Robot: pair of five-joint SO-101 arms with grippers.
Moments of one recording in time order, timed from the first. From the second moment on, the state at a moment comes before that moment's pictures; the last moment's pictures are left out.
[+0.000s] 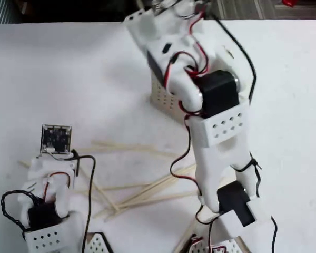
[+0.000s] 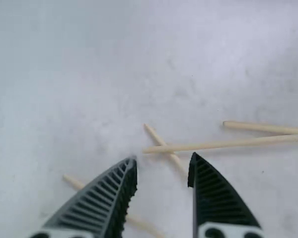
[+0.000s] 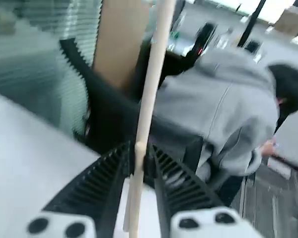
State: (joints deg) left arm -21.0 -97.1 87.1 62.7 -19.4; right arm -28.6 1.5 -49.8 60.0 15.7
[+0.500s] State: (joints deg) left arm -21.0 -97.1 87.1 62.7 -19.4; right arm -19.0 12.1 -47.4 54.7 15.2
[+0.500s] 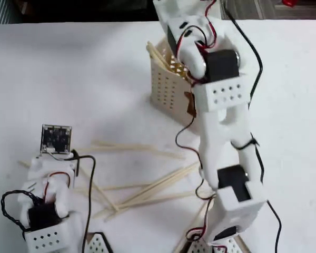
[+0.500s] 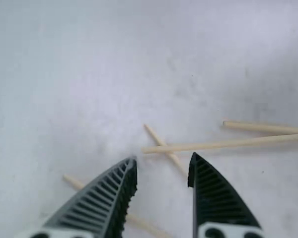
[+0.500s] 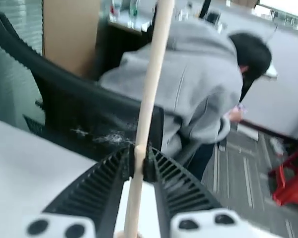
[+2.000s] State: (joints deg) left arm -21.0 -97.1 84.0 63.4 -25.1; right arm -17.6 -18.6 -28.8 98.2 14.2
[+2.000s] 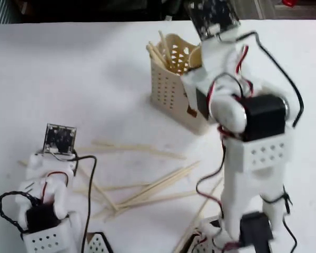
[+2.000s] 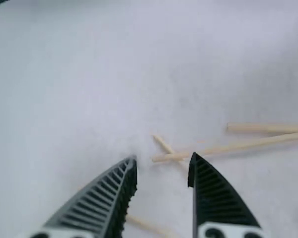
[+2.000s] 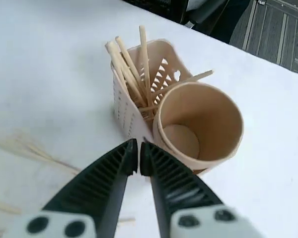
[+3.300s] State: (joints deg) left arm 33.2 -37.9 52.4 65.8 -21.9; right arm 15.9 -47.5 40.3 54.9 6.7
